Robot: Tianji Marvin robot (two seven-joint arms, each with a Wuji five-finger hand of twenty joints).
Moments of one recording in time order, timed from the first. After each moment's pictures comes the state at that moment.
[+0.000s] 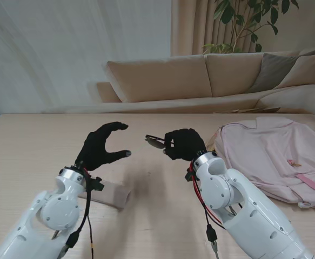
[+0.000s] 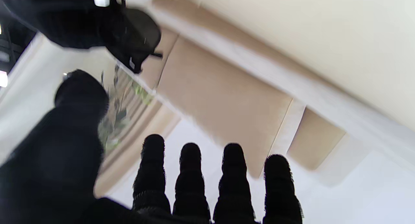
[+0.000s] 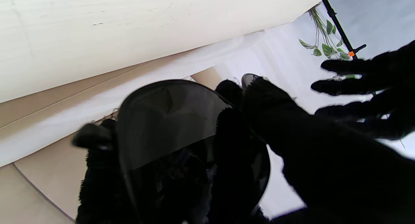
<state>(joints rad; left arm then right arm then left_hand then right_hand) 1.62 -1.18 -1.31 -1.73 0.52 -0.17 0.13 -1.37 -1.14 1.01 -1.64 -0.65 0.09 -0.09 0.61 -0.56 0.45 -0.09 0.24 -0.05 0.55 0.39 0.29 0.00 0.35 0.42 0.24 0.15 0.36 0.45 -0.05 0.26 0.70 0.38 0.50 -0.80 1.30 -0.31 0.98 -0.05 1.11 0.56 1.17 0.22 1.21 0.82 1.05 0.23 1.32 0.66 0.28 0.31 1.40 0.57</state>
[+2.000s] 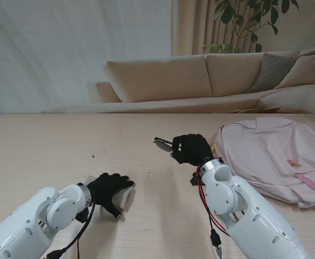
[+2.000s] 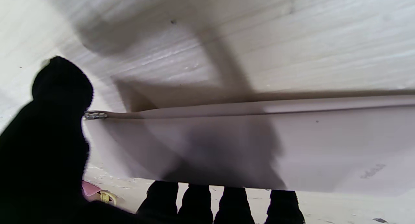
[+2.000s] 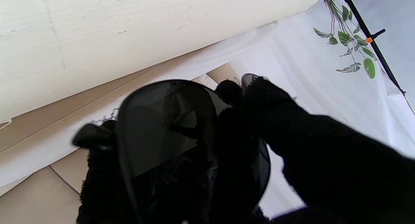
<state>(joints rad) 1.47 -0.99 -1.08 -1.56 0.82 -0.13 -0.45 -1.41 -1.14 1.04 -1.58 -0.63 0.06 -0.17 0.55 -0.67 0.50 -0.09 0.18 0.18 0.03 0.23 0.14 0.13 0.00 0.19 0.05 0.13 0.02 0.26 -0.06 0.27 0.09 0.38 0.50 -0.80 1.30 -0.31 0.98 -0.05 1.11 0.56 1.17 0.22 1.21 0.82 1.05 0.23 1.32 0.66 0.27 0.29 1.40 0.58</state>
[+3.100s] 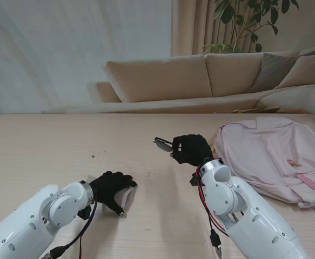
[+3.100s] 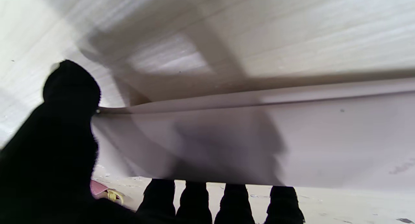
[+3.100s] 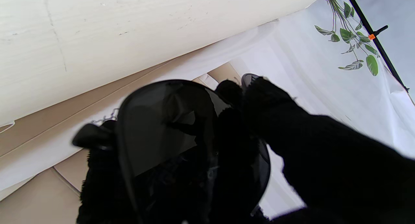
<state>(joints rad) 1.42 -0.99 -1.04 -1.50 0.81 -0.17 -0.41 -1.42 -1.15 1.04 -1.58 -0.62 0.07 -0.18 0.60 -0.62 0.43 -0.09 0.15 0.13 0.20 0.47 0.14 0.09 0.04 0.37 0.05 0.14 0.05 0.37 -0.05 0.27 0.09 0.39 0.50 -0.80 1.30 -0.31 0.98 -0.05 1.11 0.56 1.17 0.22 1.21 0.82 1.05 0.23 1.32 0.66 0.27 0.29 1.40 0.58</state>
